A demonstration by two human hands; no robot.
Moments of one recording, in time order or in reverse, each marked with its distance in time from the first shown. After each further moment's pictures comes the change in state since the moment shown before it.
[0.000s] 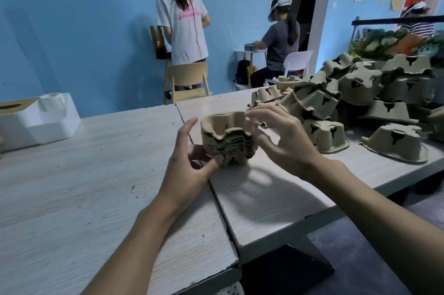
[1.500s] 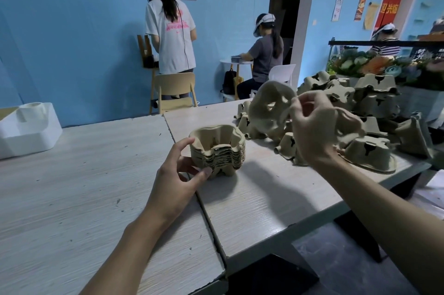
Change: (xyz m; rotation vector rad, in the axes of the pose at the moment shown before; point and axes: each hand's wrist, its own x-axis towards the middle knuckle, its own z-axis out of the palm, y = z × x) left_hand -0.001 0.001 -0.001 0.096 0.007 0.008; right_hand 0.022 0.025 -0.050 -0.166 0.588 0.366
